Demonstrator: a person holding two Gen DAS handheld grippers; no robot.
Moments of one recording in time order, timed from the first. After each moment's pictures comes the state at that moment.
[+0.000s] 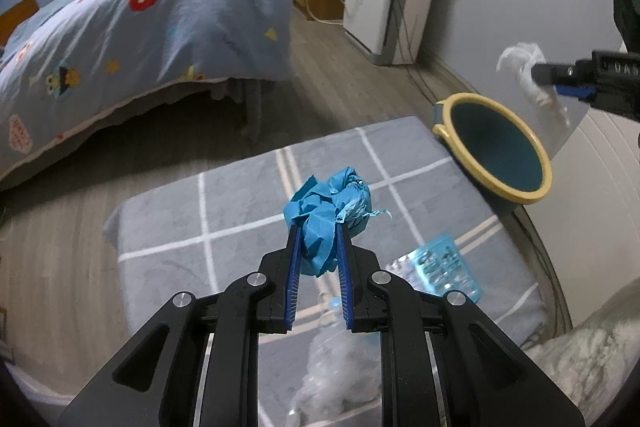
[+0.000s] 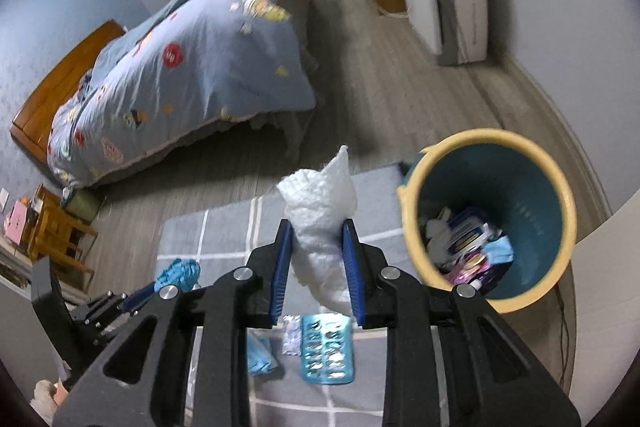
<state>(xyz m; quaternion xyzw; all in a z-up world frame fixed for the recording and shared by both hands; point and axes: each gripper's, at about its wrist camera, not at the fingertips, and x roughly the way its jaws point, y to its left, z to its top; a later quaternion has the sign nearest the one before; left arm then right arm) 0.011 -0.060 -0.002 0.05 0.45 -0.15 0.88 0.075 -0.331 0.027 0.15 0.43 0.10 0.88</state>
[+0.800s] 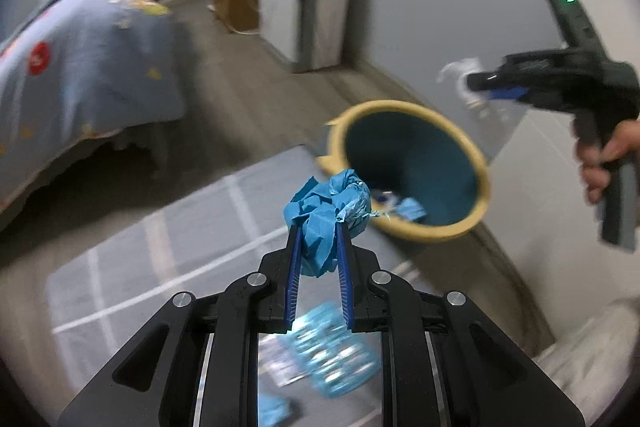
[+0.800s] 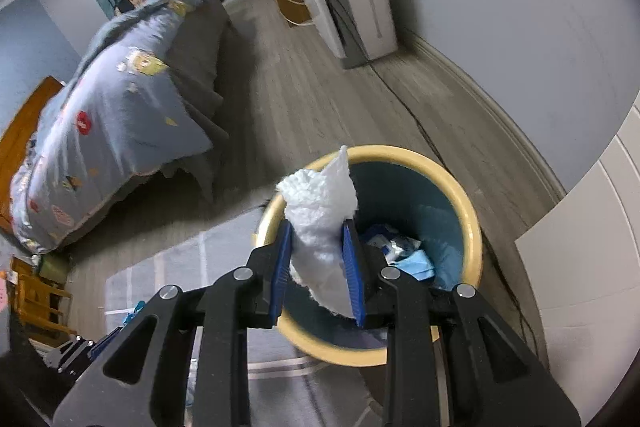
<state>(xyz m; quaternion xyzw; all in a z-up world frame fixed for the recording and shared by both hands) 0.042 -0.214 0.000 0.07 0.44 -0.27 0.86 0.111 -0.486 -0.021 0.21 0.44 -0.02 0.87</state>
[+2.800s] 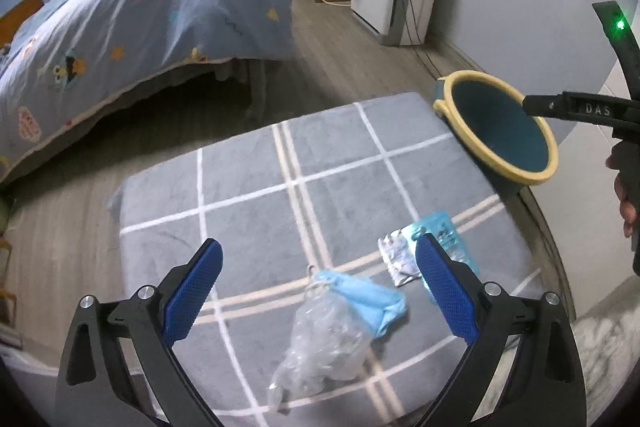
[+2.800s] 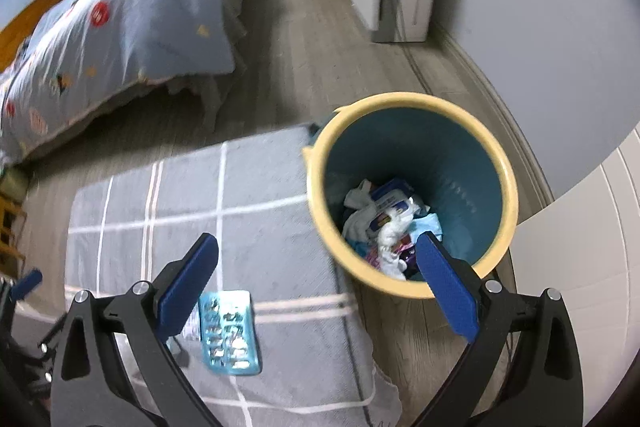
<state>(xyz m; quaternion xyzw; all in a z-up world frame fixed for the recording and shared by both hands) -0.009 -0.077 -0.011 0.06 0.47 -0.12 0.87 0.073 -0.345 -0.034 0.06 0.49 0.00 0.87</state>
